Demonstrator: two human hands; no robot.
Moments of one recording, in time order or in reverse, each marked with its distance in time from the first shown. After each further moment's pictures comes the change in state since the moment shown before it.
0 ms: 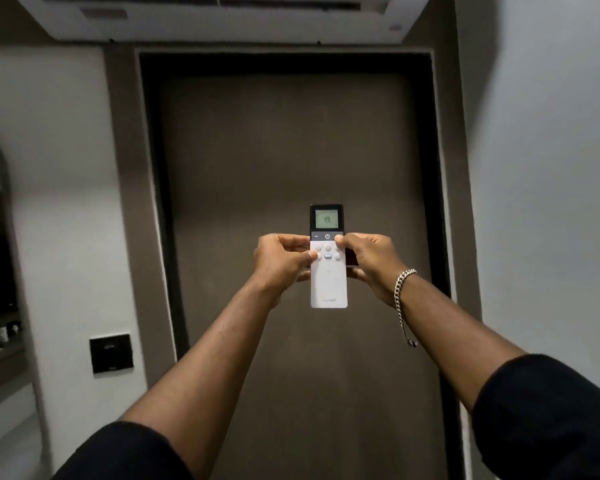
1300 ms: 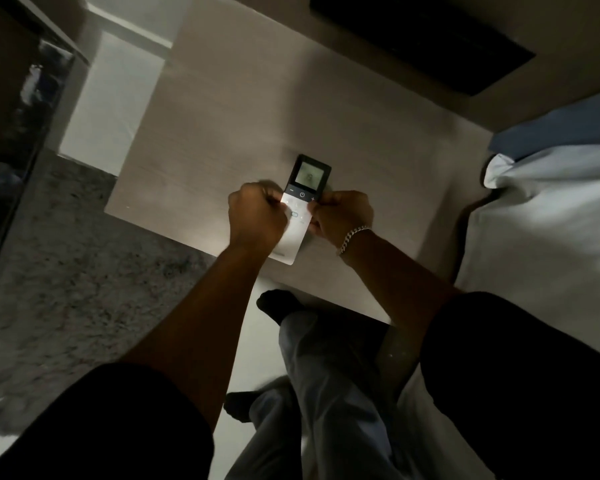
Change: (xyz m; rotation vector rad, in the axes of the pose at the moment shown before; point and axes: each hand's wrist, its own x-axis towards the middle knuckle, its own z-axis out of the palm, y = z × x) left_hand -0.542 -0.600 0.472 0.578 -1.223 -0.420; right_hand -0.533 0.679 -0.387 -0.324 1.095 1.393
